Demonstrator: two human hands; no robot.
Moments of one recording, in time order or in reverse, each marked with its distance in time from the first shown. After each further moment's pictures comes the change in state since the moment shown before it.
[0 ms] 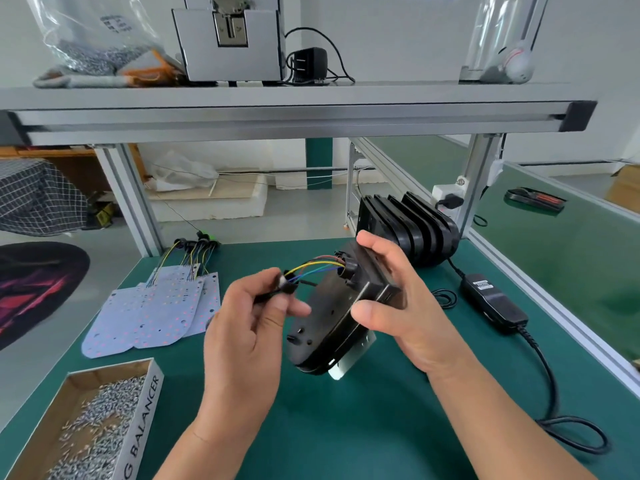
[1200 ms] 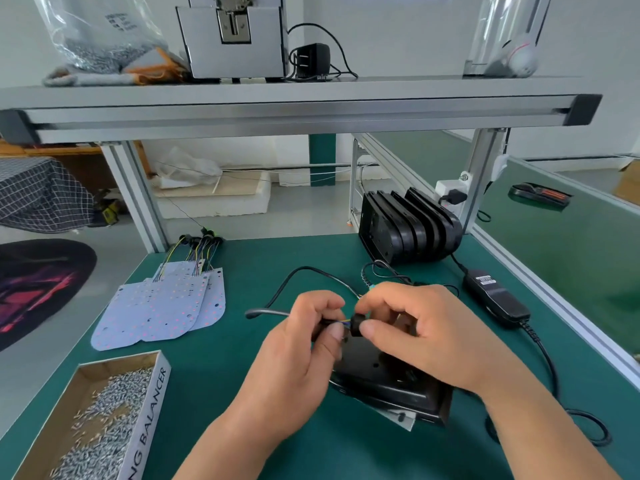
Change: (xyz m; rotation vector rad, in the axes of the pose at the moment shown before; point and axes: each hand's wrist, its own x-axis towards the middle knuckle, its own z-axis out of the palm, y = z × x) left_hand -0.023 -0.007 0.010 0.092 -0.450 0.102; right_hand -0.036 -0.054 -0.004 -0.787 -0.157 0.021
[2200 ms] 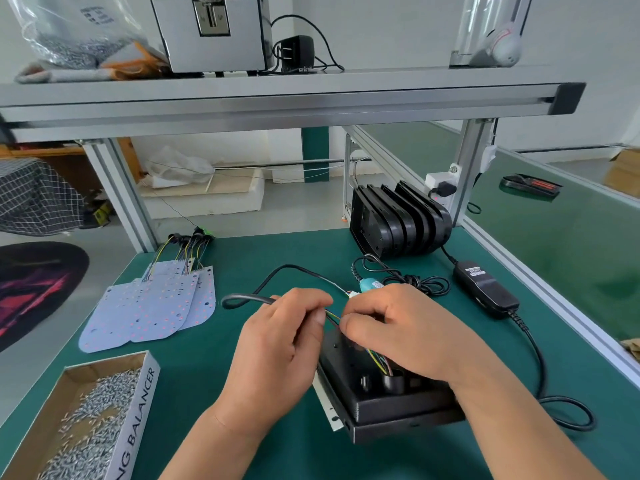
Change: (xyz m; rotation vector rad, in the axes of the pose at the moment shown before) left_hand 0.012 -0.003 0.001 0.224 0.193 0.216; right_hand 0.012 0.002 0.012 0.062 -0.135 0.065
